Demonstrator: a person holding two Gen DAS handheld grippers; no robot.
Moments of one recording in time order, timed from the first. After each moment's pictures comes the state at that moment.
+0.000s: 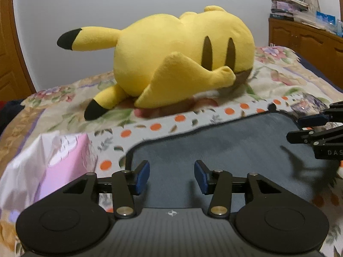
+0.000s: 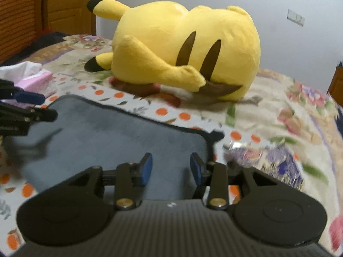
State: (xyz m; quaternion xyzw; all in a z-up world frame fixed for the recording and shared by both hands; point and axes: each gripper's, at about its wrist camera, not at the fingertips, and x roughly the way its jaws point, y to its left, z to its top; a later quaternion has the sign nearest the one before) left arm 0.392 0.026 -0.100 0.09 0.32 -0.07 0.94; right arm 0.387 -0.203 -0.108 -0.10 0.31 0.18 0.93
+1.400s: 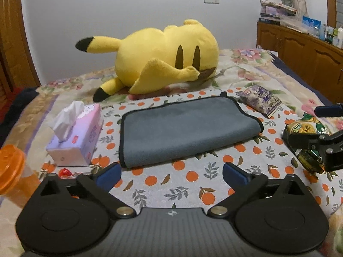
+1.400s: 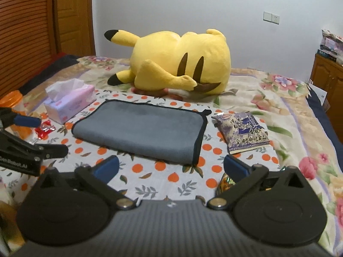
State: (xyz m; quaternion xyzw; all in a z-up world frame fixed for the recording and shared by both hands) left arm 0.224 0.002 -0.046 0.07 0.33 -0.07 0.94; right arm 0.221 -0.238 -0.048 -0.05 0.29 0.16 0.94
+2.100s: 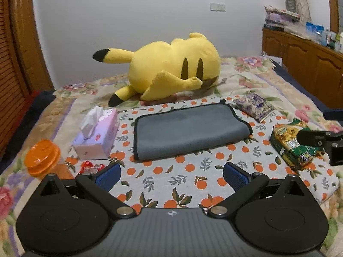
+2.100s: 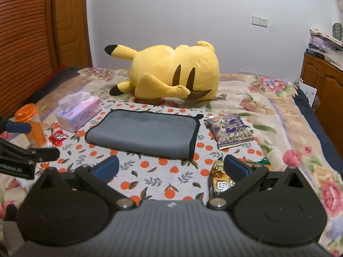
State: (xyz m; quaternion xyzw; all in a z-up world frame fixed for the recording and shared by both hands) left arm 0.158 -0.001 0.001 0.07 0.32 -0.04 0.94; right arm 0.165 -0.252 -0.009 -0.02 0.28 0.14 0.95
